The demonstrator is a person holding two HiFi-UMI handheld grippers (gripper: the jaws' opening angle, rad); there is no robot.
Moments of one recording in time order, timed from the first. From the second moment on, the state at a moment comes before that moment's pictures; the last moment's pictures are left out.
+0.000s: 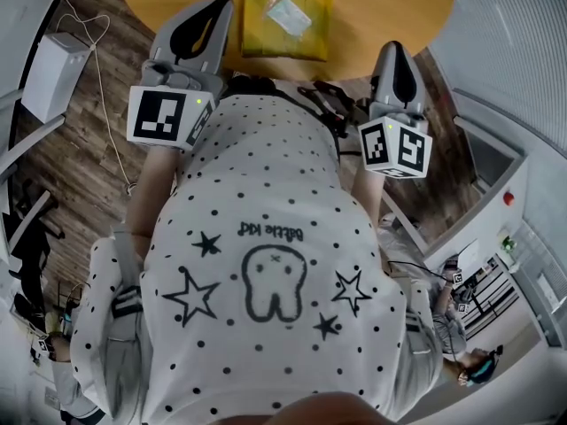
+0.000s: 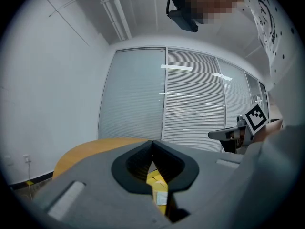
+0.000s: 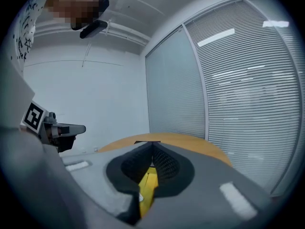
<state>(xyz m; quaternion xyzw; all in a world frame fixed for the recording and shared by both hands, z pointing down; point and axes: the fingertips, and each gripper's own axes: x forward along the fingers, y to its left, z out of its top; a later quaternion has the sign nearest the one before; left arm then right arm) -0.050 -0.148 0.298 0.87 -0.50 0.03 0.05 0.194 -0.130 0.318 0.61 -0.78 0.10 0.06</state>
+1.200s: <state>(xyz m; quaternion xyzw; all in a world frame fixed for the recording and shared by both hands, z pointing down) -0.059 -0.159 0.309 0.88 -0.47 0.03 0.06 0.181 -0.124 0.329 0.63 -0.77 0.11 0.07</state>
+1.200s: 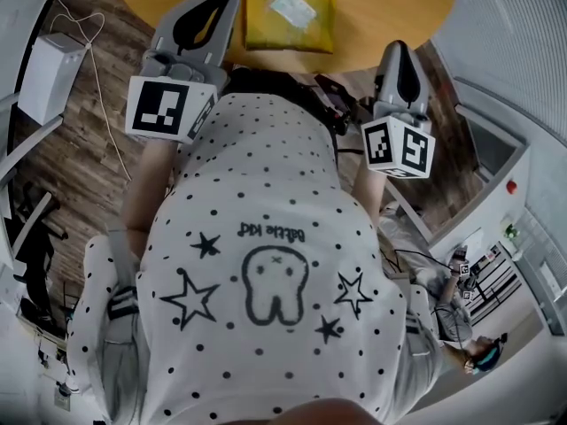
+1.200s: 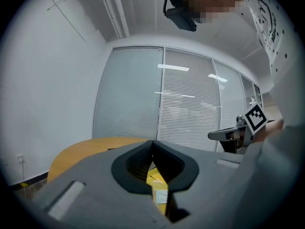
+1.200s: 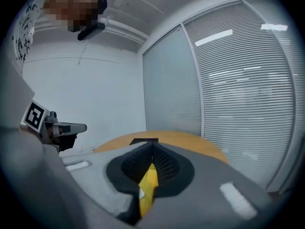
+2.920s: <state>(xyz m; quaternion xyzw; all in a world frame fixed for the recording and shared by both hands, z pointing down) -0.055 -0.170 0.297 0.89 -0.46 0.02 0.05 0.117 -0.182 0.348 0.53 -0.83 0.05 0.16</state>
